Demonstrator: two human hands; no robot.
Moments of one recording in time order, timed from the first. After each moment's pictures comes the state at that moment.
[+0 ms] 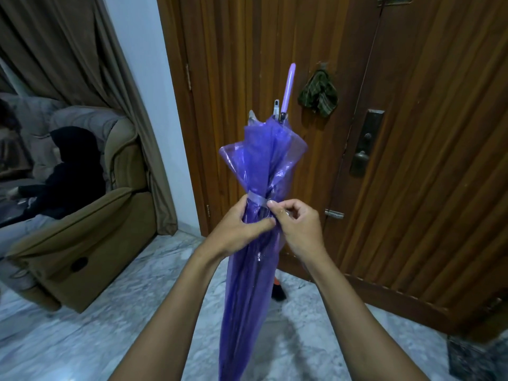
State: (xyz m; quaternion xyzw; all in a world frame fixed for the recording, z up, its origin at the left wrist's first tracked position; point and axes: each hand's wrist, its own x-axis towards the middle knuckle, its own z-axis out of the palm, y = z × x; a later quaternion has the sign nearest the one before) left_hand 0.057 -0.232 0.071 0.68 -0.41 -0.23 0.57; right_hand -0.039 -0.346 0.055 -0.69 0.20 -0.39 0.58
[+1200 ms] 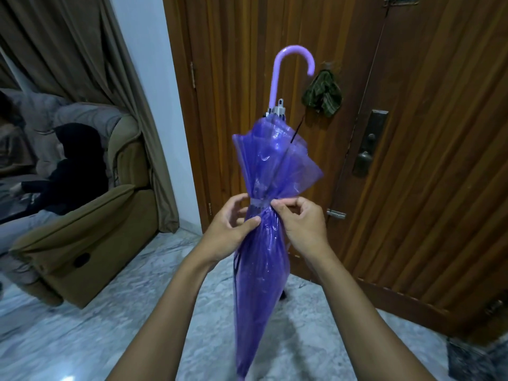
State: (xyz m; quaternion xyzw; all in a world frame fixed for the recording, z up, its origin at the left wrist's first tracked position) left_hand 0.061 -0.209 0.057 0.66 -0.35 -0.24 0.62; right_hand -0.037 -0.341 0.064 -0.70 0.22 -0.39 0.56
